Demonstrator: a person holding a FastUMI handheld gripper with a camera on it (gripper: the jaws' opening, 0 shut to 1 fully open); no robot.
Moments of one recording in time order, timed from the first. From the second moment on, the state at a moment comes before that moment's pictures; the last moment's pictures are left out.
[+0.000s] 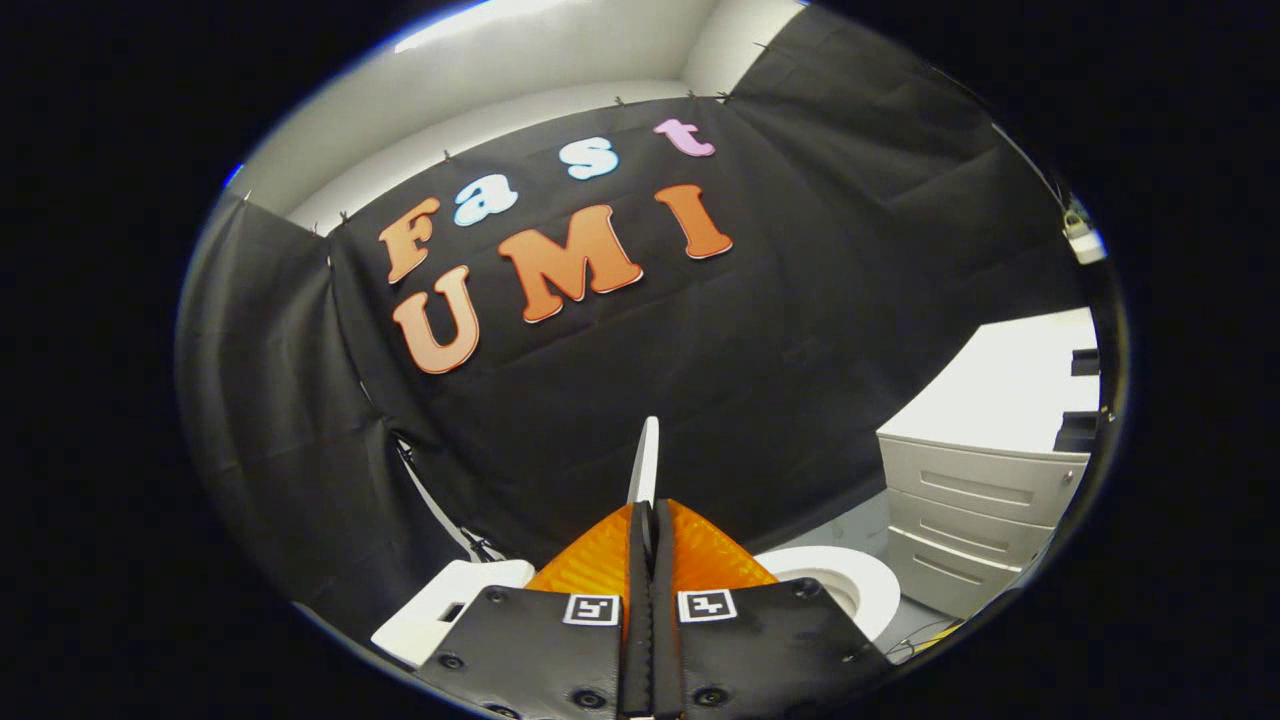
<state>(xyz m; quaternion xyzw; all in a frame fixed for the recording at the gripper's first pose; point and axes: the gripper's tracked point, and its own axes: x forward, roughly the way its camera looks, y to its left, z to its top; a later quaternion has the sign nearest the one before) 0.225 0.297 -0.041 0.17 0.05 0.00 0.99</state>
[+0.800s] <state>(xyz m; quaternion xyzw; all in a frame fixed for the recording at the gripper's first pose) 0.210 0.487 0.004 0.05 0.03 0.07 1.00</state>
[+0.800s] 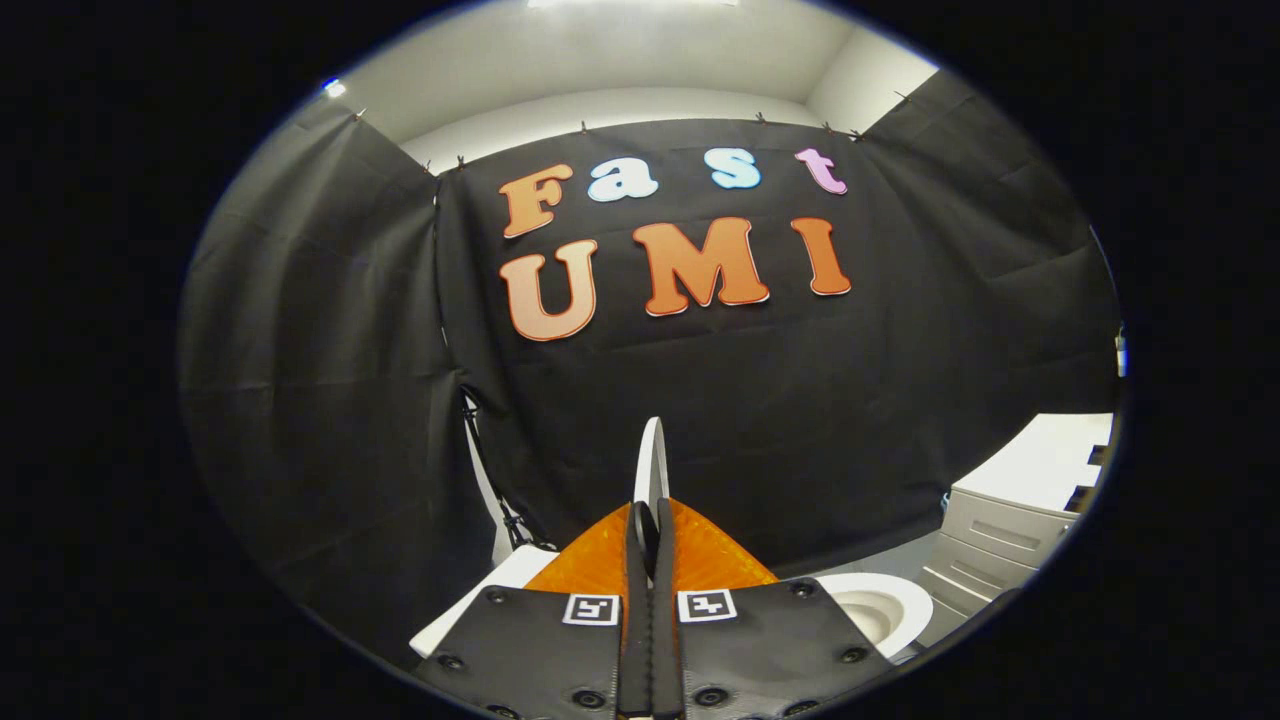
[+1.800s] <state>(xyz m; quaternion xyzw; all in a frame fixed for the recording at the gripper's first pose) 0.185 0.607 -0.012 -0.04 0.04 0.13 0.99</state>
